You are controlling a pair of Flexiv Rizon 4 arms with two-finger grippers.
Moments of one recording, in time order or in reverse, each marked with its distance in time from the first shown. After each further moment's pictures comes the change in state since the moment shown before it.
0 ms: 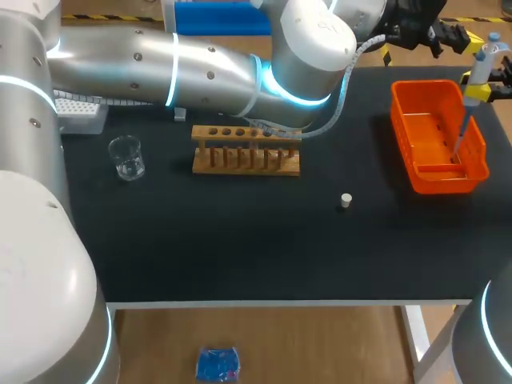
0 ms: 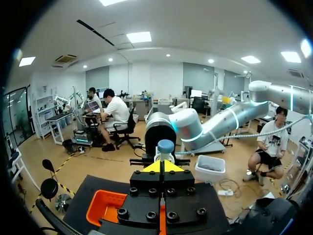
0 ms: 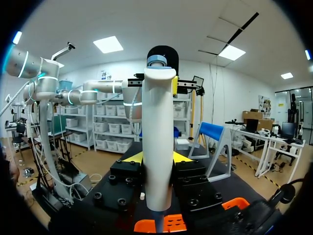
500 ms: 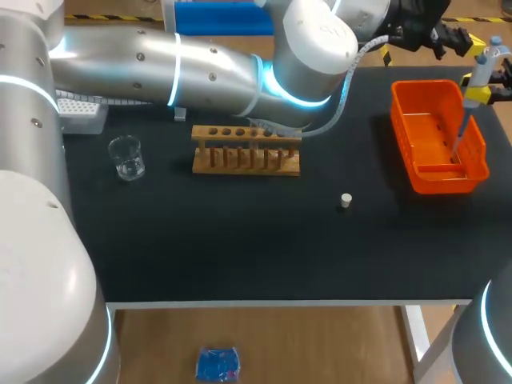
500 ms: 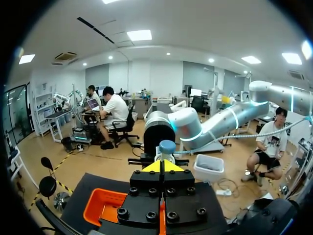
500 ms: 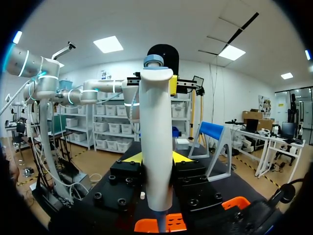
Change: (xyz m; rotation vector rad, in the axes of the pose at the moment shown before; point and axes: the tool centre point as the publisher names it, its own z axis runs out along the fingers) left arm 0.004 0.003 0.005 -0.014 0.009 -0.015; right arm 0.002 -0.003 -0.001 -0.001 -0.001 -0.001
